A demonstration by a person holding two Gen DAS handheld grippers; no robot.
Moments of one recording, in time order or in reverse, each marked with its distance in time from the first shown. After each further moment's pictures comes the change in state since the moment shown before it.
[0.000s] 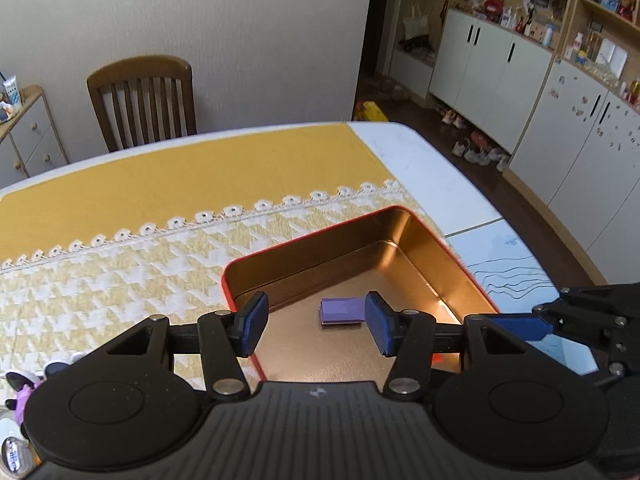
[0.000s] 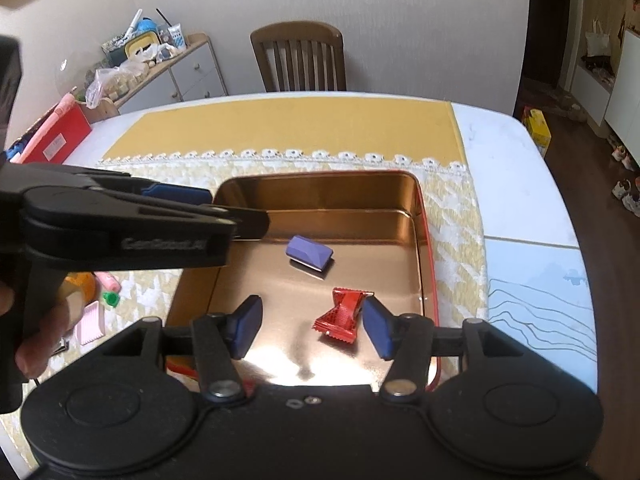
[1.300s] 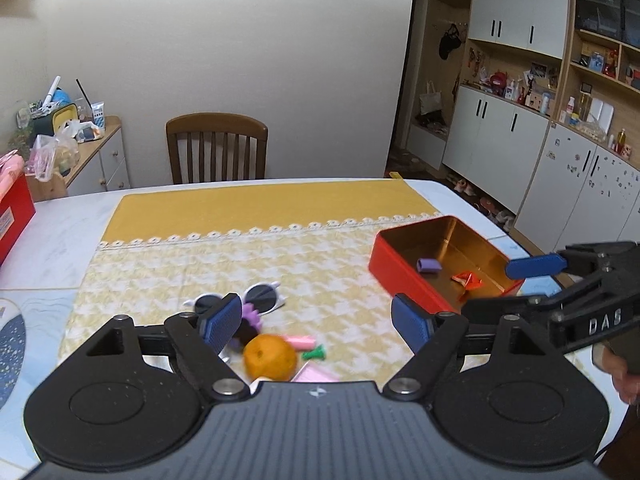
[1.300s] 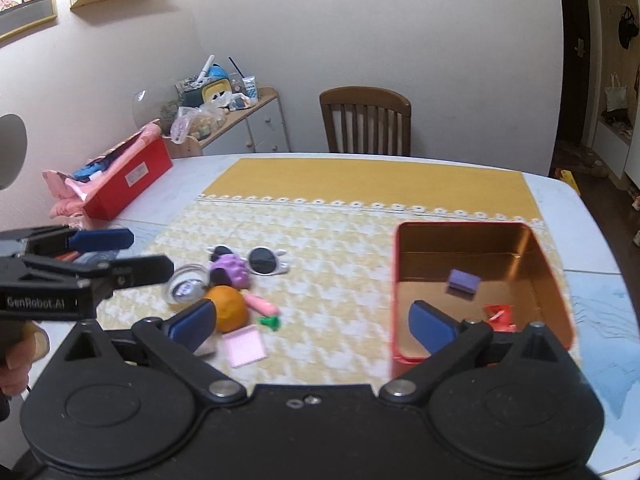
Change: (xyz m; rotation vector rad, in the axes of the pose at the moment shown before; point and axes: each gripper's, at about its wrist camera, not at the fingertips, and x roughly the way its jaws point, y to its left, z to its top) left arm -0.188 0.141 -0.127 -0.035 -0.235 0.034; right arm -0.050 0.158 -0.030 -0.048 -0.196 0.075
